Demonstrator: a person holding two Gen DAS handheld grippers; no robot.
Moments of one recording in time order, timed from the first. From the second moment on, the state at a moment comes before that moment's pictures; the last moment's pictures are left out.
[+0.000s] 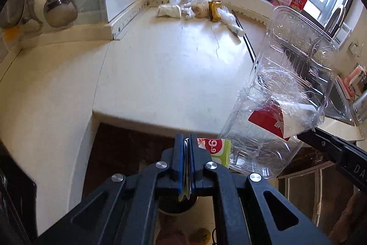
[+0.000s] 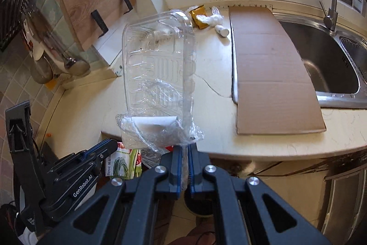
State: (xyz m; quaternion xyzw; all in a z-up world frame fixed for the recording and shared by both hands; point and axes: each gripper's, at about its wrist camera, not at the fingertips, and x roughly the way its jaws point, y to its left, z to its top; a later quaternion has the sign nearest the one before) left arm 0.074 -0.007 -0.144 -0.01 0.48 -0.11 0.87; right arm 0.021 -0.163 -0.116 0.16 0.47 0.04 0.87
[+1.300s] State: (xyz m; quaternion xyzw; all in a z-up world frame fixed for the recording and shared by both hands) left arm 0.029 0.016 -0.608 -0.02 0.62 -0.06 0.78; right arm -0.013 -0.085 -0.581 -0.03 0.57 0.07 0.82
